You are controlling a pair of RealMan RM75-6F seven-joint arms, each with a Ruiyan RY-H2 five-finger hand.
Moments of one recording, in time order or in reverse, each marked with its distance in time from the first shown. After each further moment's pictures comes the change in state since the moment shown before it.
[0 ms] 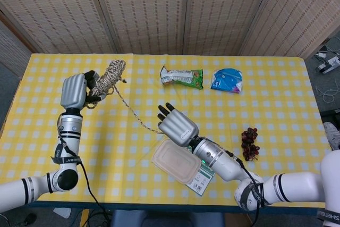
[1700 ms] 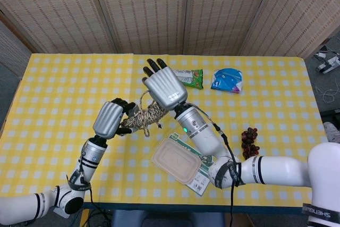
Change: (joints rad) left arm 0.082 -0.142 0.186 0.044 0.604 0.012 -0.285; right arm 0.144 -0.053 0.248 0.163 0.247 0.075 0.085
